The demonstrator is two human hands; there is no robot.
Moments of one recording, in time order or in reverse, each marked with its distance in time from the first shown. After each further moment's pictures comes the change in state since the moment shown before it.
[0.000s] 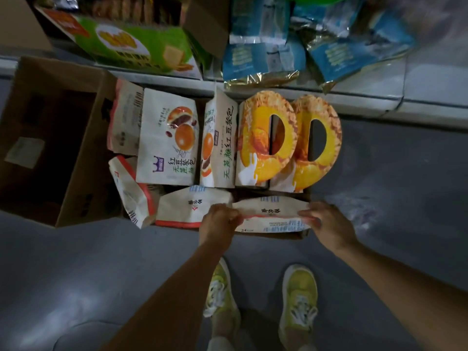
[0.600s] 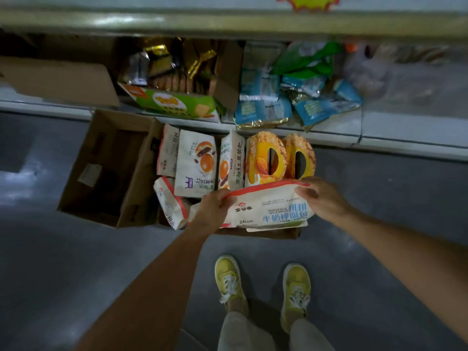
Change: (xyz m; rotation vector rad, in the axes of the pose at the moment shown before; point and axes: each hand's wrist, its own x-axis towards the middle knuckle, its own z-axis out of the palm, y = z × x) left_hand -0.082 0.063 -0.180 -0.269 -0.007 0.071; right_hand -0.094 -0.125 -0.166 0.209 0.113 -0.111
